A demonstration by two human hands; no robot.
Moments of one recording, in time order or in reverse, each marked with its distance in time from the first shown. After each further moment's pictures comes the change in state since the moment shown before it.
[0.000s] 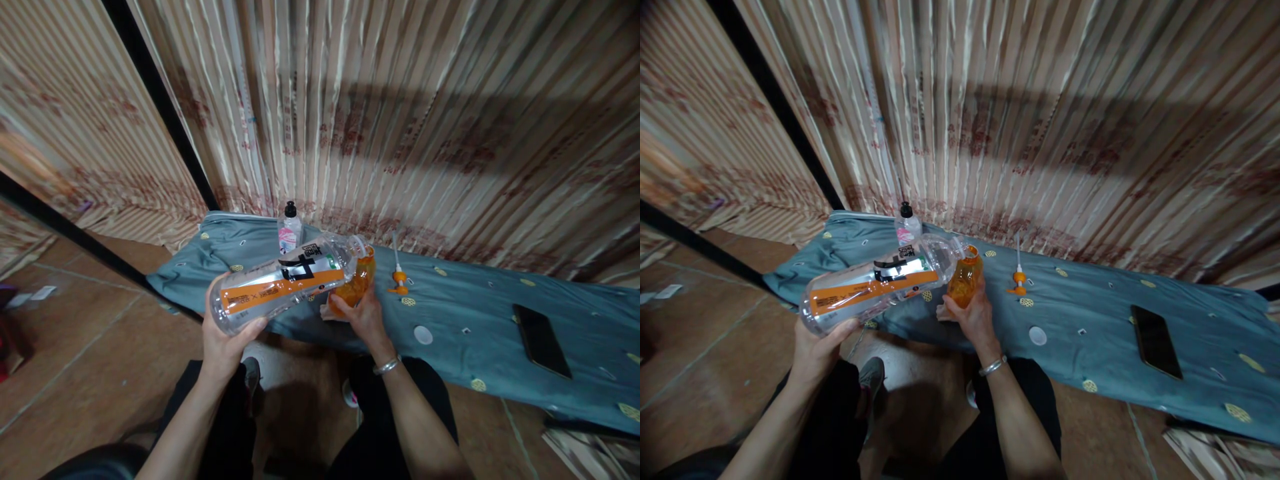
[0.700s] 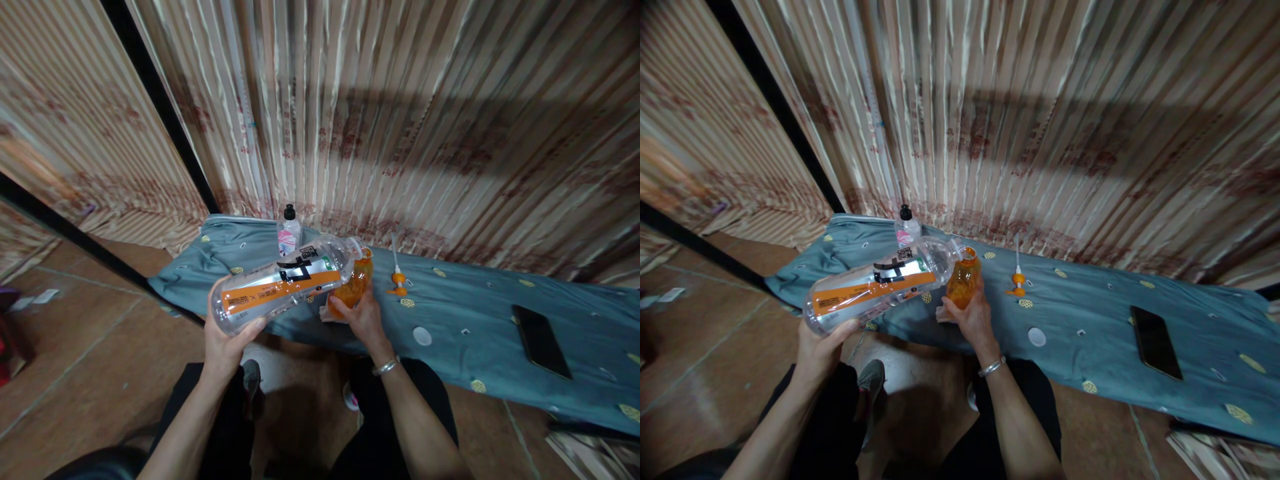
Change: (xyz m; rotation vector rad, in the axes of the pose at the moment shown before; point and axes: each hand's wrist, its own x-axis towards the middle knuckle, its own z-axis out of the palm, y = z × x) left_hand 0.000 -0.005 0.000 -0.055 -0.009 -0.045; right_hand 0.001 0.001 0.001 0.018 0.008 -0.011
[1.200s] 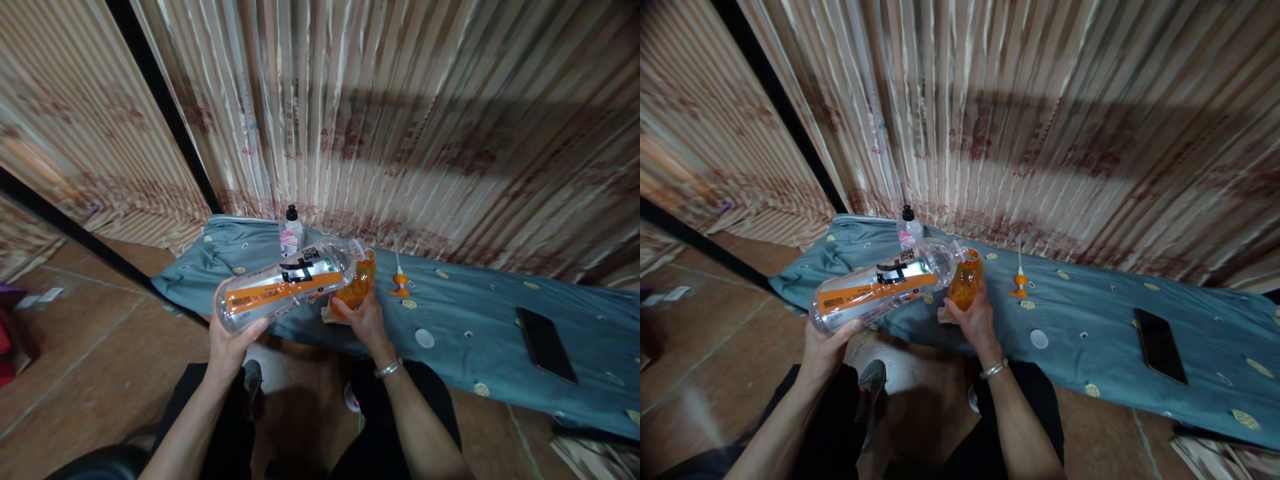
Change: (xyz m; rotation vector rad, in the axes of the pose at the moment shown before) left_hand 0.000 -0.007 0.000 -0.047 -0.007 -0.012; right_hand -0.001 0.000 0.000 0.005 0.007 0.012
